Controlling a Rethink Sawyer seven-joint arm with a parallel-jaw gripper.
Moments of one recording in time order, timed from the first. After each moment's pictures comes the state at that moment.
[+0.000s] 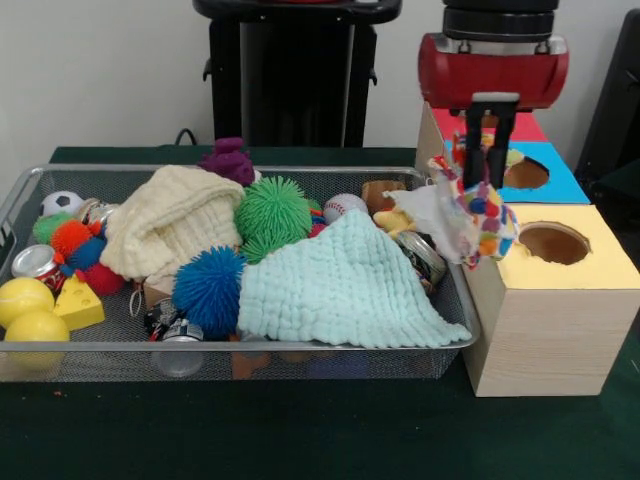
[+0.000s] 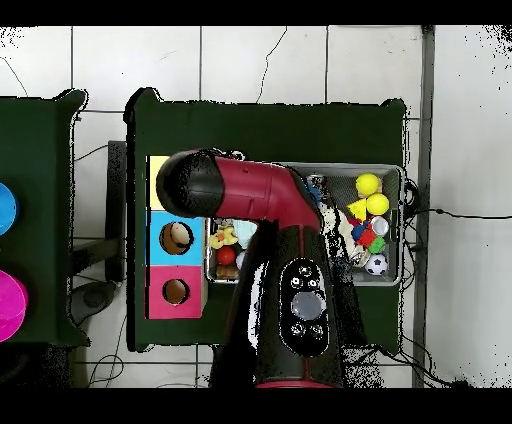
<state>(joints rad) -0.06 -0.69 -0.03 1.46 0.08 0.60 1.57</state>
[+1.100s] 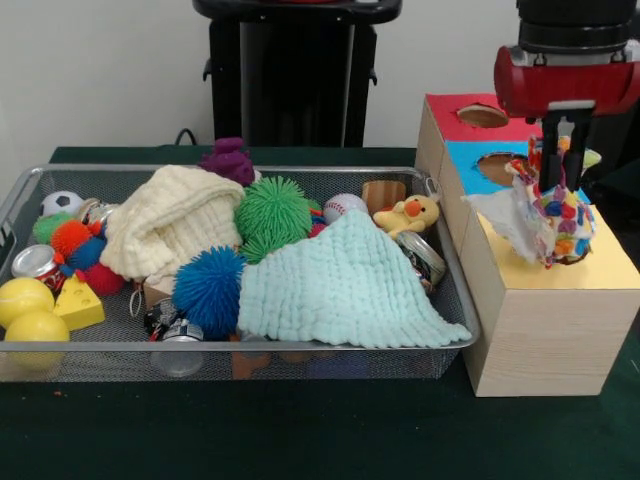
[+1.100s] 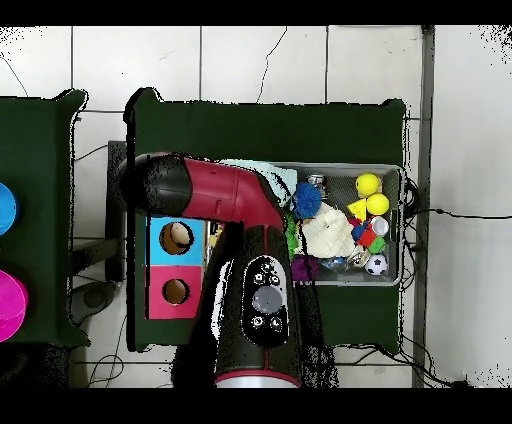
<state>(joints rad) 0.02 -0.65 -0.06 1.46 0.22 0.60 1.63</state>
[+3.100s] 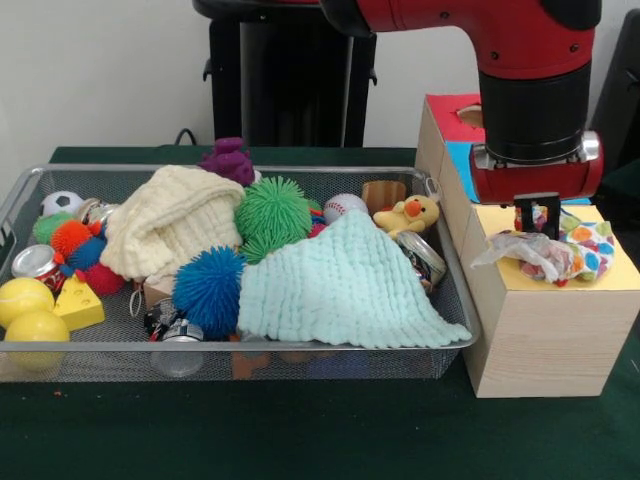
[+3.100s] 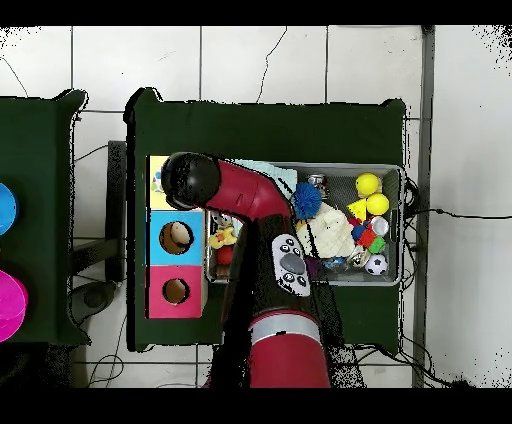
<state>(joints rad) -0.07 -0.52 0.05 1.48 0.33 0.58 1.63</state>
